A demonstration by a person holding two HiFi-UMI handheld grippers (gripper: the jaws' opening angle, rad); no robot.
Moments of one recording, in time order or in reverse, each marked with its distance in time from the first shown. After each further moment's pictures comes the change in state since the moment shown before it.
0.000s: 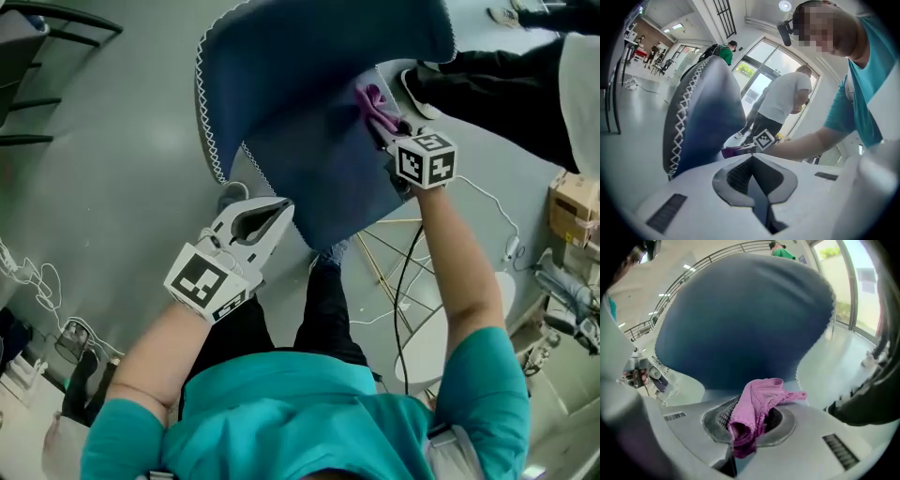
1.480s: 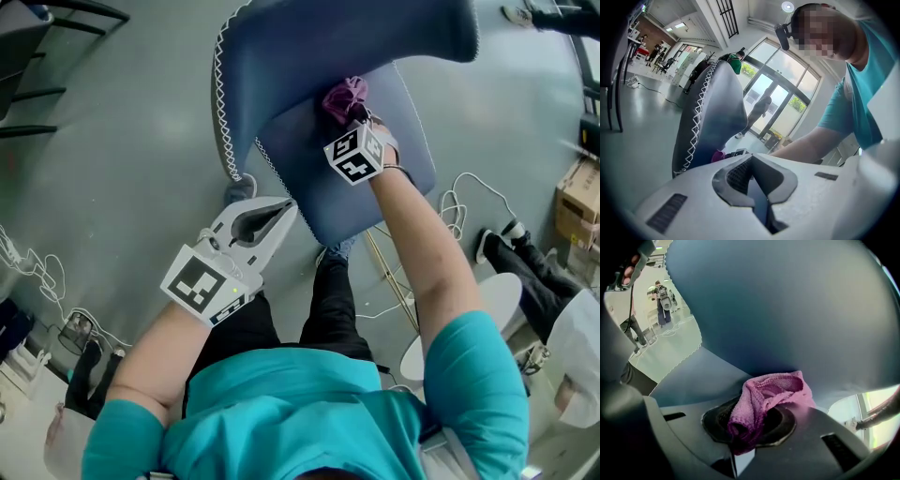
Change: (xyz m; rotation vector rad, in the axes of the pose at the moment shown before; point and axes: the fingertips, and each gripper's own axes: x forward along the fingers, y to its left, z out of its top) left arm -0.021 0.004 -0.004 -0.016 -0.001 0.000; right arm 0.114 0.065 -0.037 -0.613 0.161 -0.168
